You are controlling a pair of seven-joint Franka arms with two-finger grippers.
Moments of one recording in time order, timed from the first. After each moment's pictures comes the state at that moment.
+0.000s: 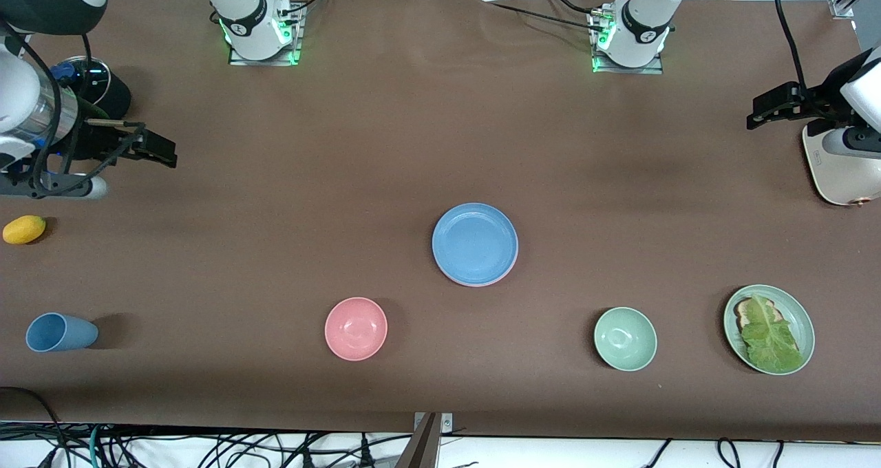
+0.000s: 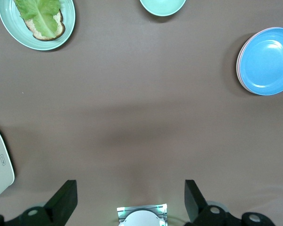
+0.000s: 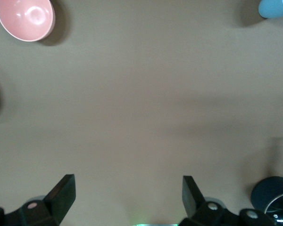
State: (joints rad) left arm 0.02 0.09 -0.02 -1.43 -0.04 1.33 0.07; right arm 0.21 0.18 -0.11 -1.40 0.02 1.46 0.12
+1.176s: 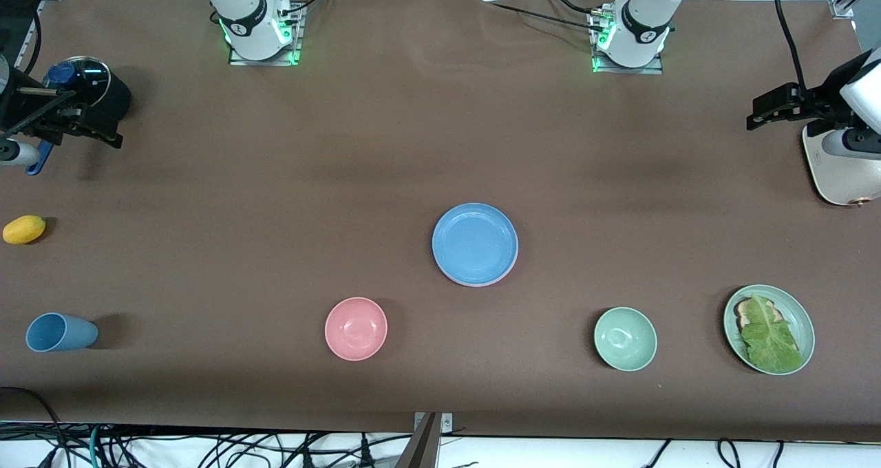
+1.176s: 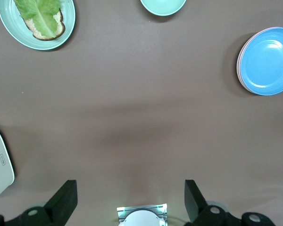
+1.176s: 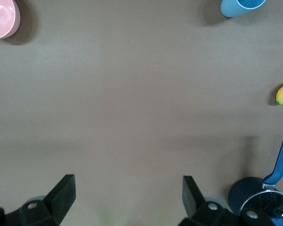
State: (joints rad) left arm 0.02 0.09 -0.02 -1.43 -0.04 1.33 0.07; right arm 0.03 0.03 -0.04 -1.61 -0.03 1.57 0.01
